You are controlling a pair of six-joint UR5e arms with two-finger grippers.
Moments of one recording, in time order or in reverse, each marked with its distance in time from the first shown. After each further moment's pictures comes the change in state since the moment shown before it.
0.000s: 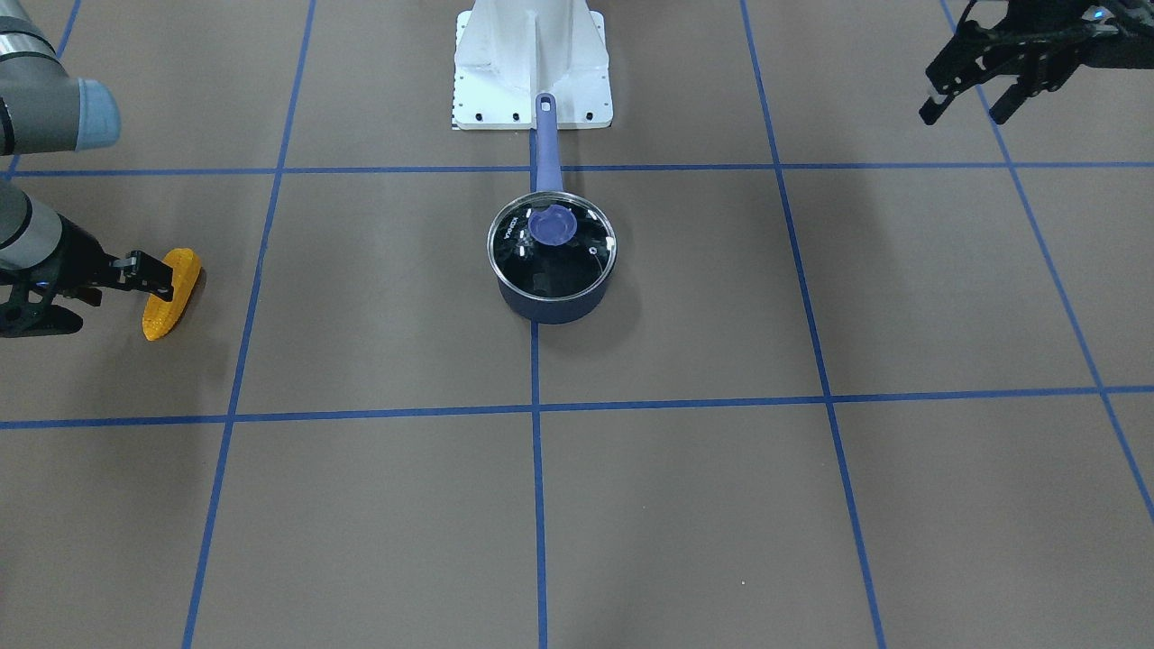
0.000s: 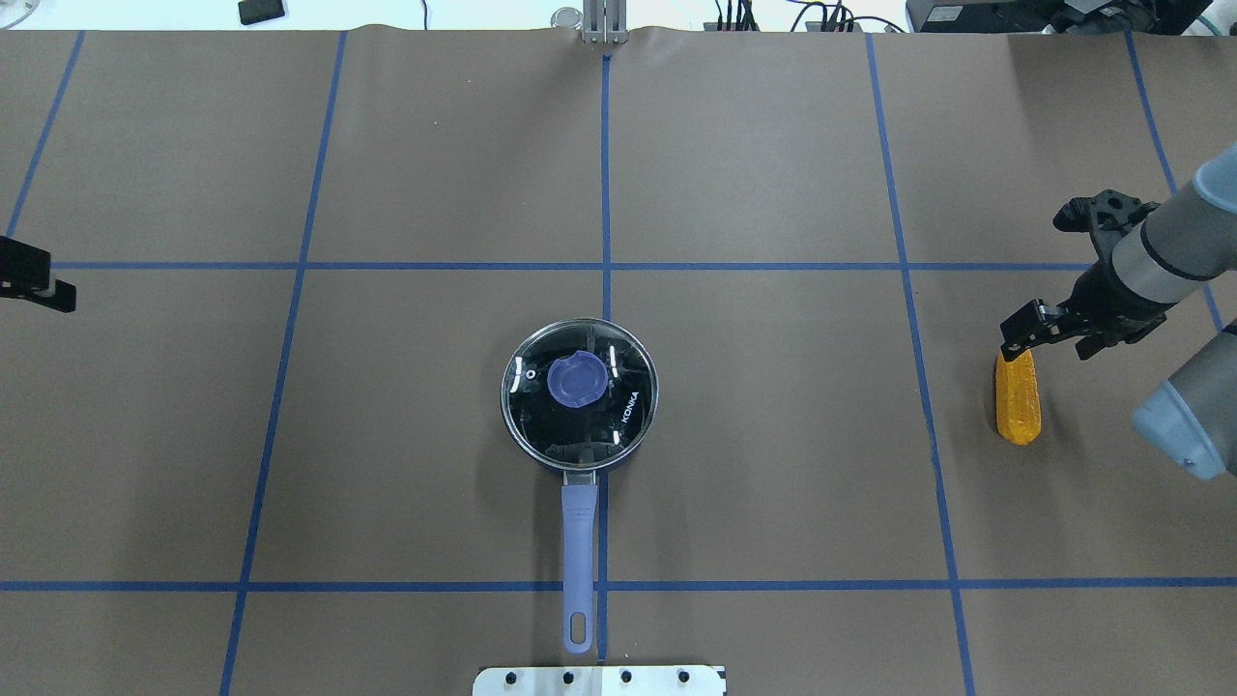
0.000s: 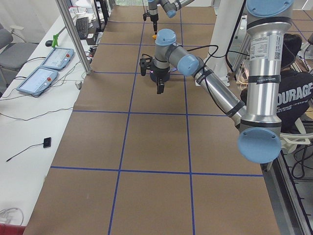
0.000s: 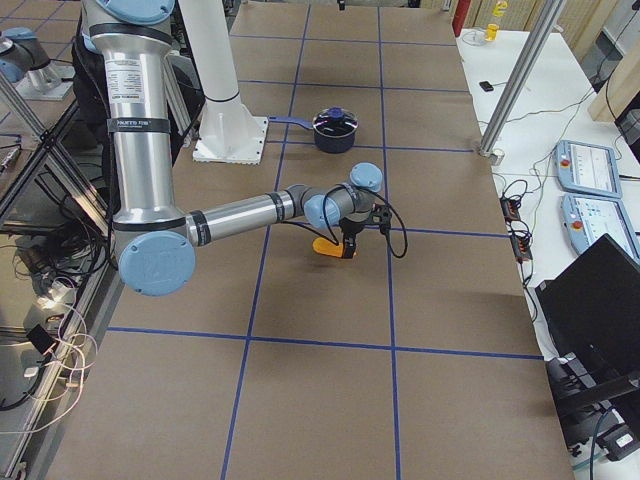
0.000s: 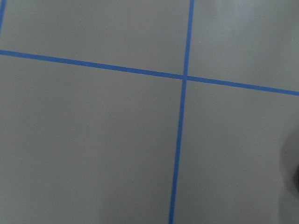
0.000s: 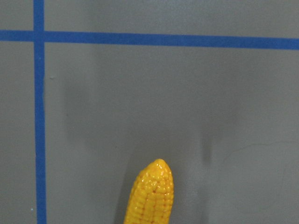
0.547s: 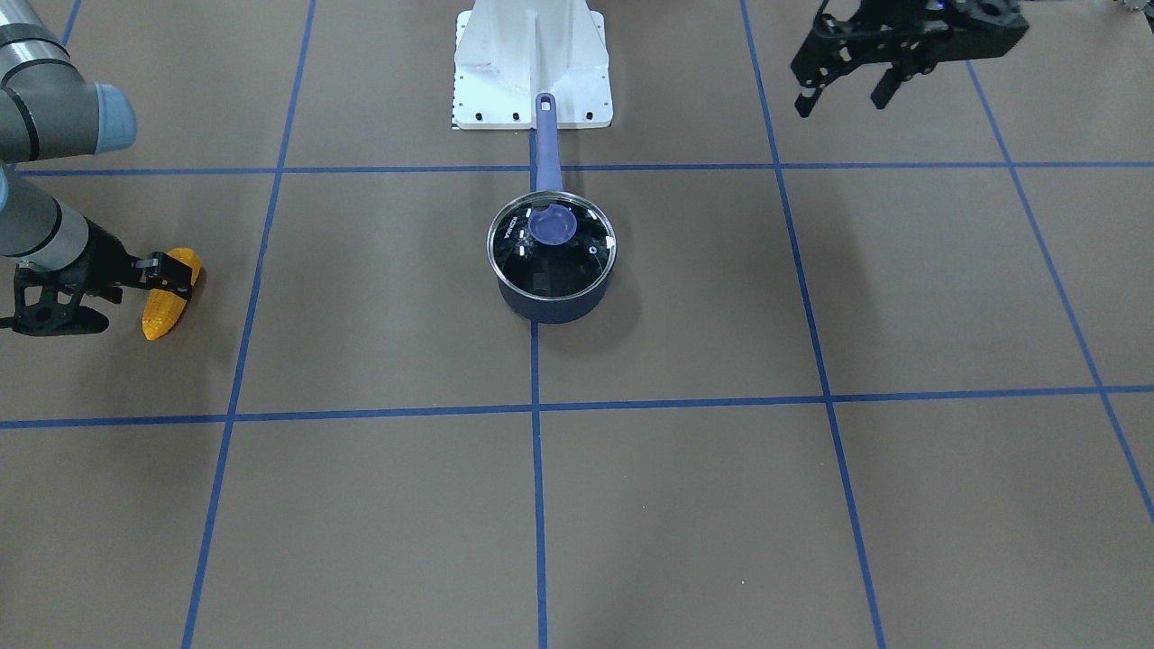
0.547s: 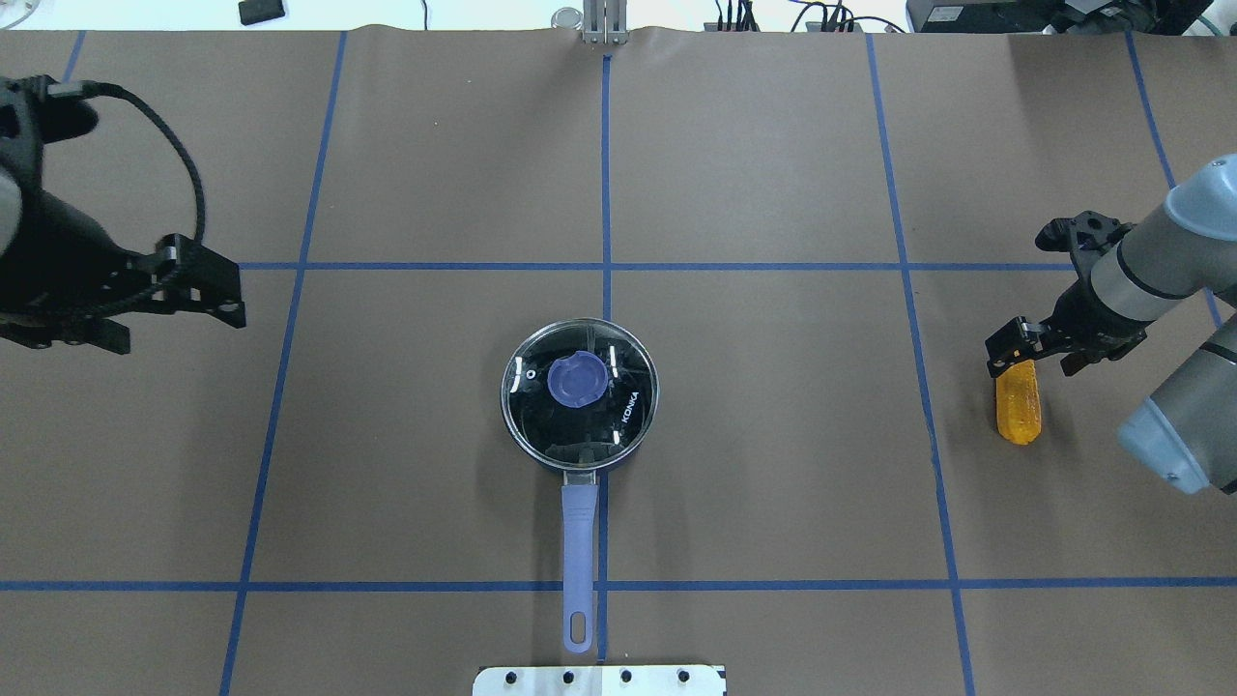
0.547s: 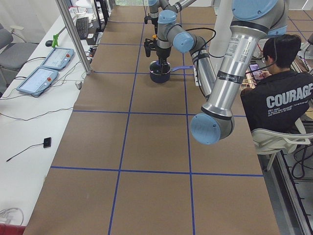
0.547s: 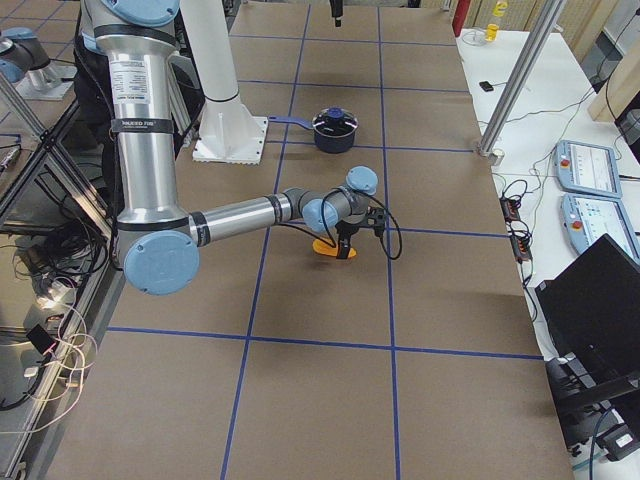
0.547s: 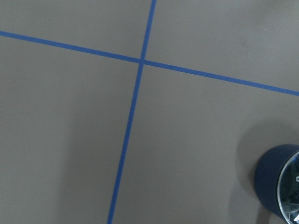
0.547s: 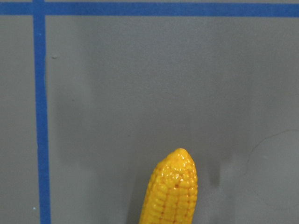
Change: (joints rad) left arm 0.240 -0.300 -0.002 0.233 0.152 -0.253; right arm -0.033 0.004 -0.030 0.020 -0.001 0.023
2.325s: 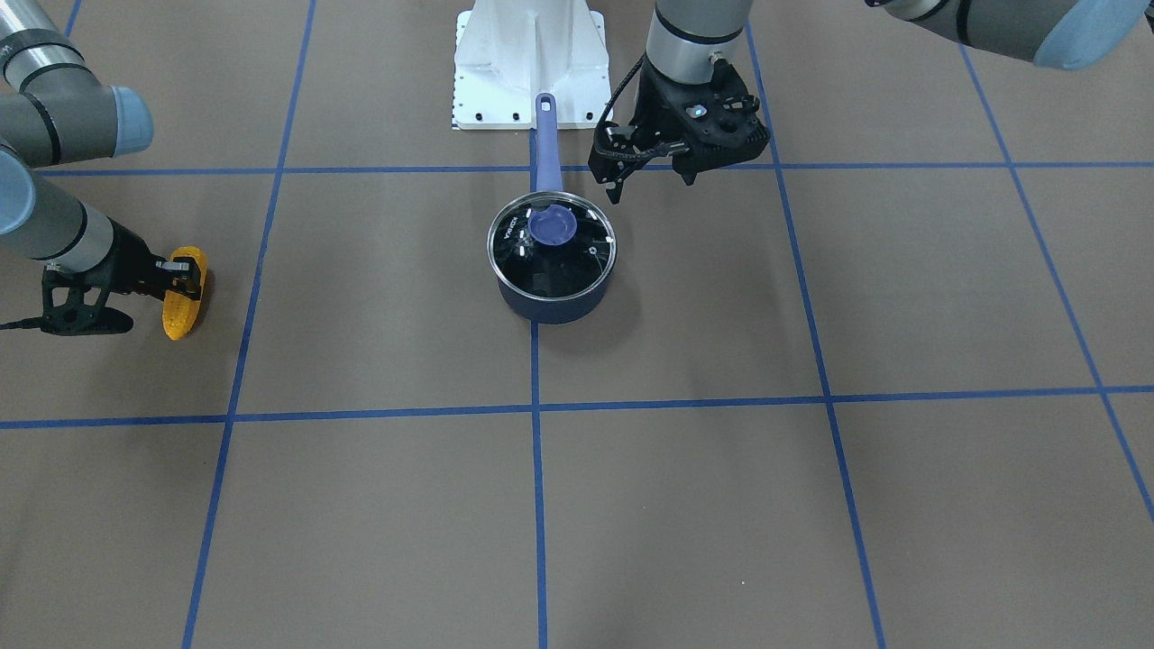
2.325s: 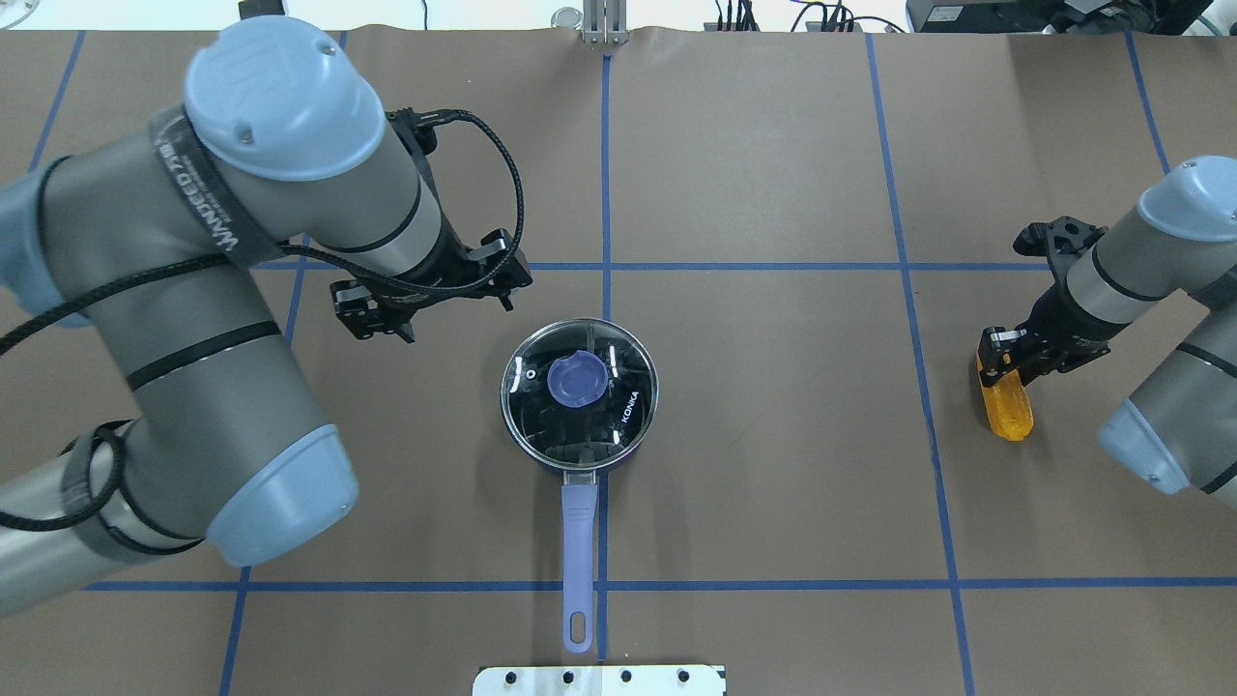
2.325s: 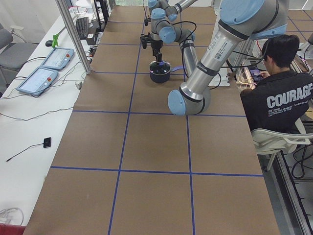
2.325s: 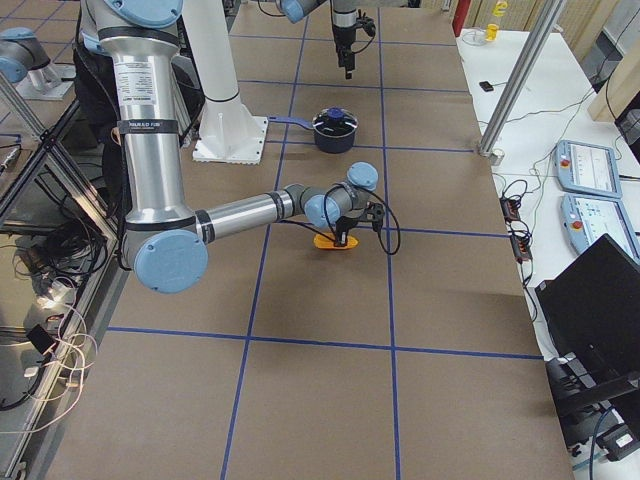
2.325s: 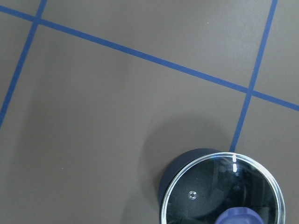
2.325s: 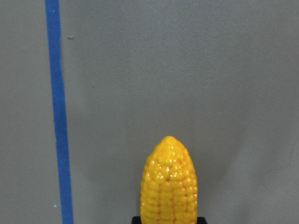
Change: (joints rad) left arm 0.176 -0.367 0.430 -0.110 0.118 -0.232; right arm -0.016 0.025 0.005 -0.009 0.028 0.049
